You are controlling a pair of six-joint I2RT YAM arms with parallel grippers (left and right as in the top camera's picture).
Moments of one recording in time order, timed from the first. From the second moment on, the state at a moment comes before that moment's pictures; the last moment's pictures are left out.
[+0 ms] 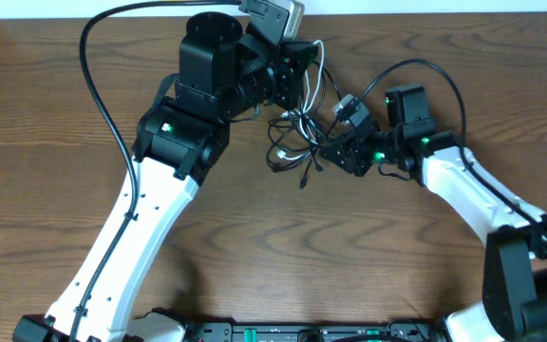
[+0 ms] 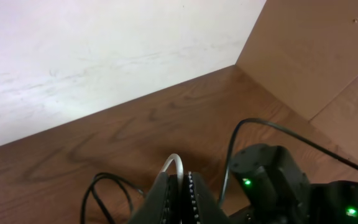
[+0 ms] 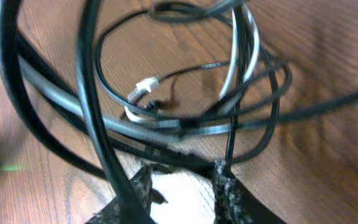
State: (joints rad) left arm -0.43 1.47 1.53 -0.40 0.39 -0.15; right arm 0.27 1.70 1.02 -0.27 -0.72 -0.21
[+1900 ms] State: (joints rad) left arm 0.31 1.41 1.53 -0.51 0.07 -0.16; right arm -0.72 1.10 1.02 -0.77 -0.40 0.13
